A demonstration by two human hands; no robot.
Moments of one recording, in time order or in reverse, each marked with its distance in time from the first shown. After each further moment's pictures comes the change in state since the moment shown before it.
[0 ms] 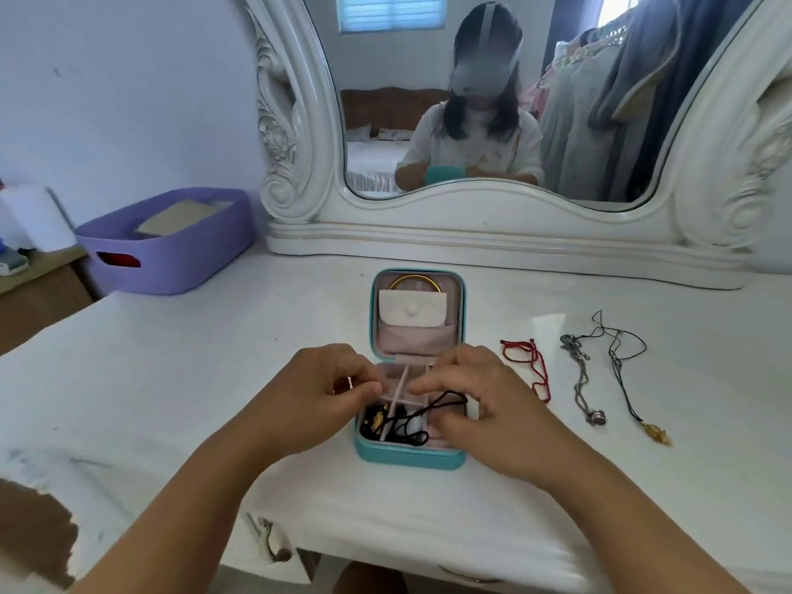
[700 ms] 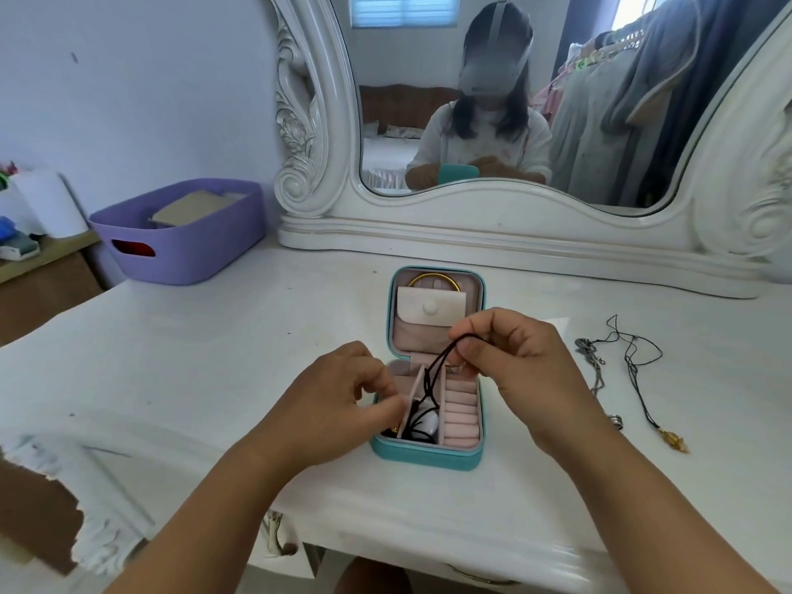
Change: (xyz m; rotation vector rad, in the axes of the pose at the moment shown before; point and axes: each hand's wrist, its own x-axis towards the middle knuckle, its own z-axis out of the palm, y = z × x) left_hand -0.009 0.003 0.007 0.028 0.039 -0.049; right_hand 0.020 -0.025 -0.011 0.594 0.259 0.205
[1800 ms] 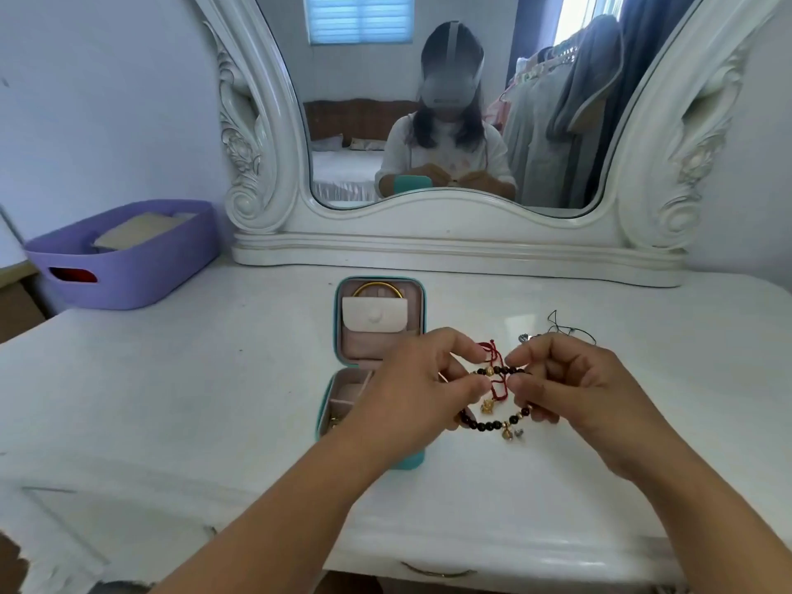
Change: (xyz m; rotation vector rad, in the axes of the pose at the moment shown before) left_hand 0.019 0.094 0.050 -0.483 -0.124 0.058; right_hand -0.044 0.004 -0.090 -0.090 0.042 0.064
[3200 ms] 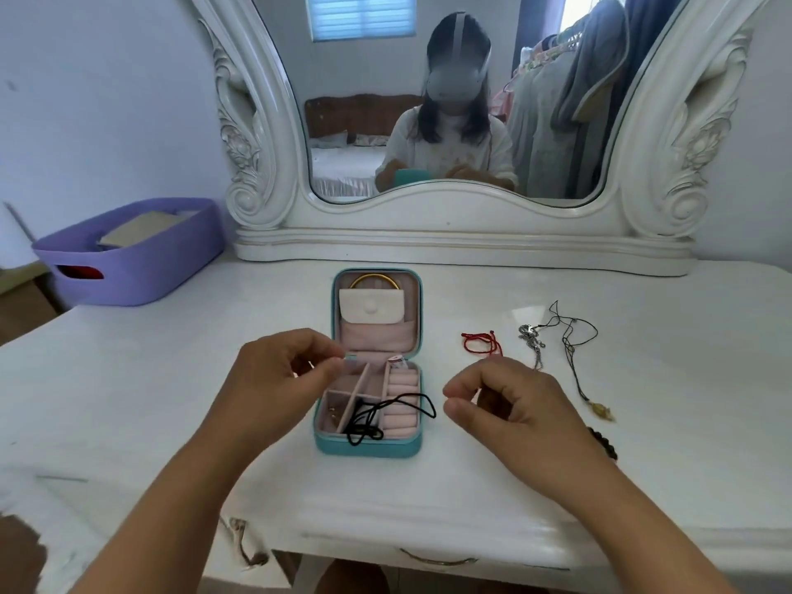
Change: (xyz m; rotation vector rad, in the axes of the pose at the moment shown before) left_hand -0.029 -0.033 -0.073 0.422 0.359 -0.062; right_hand -0.016 0.006 0.041 -0.338 -0.016 -0.159
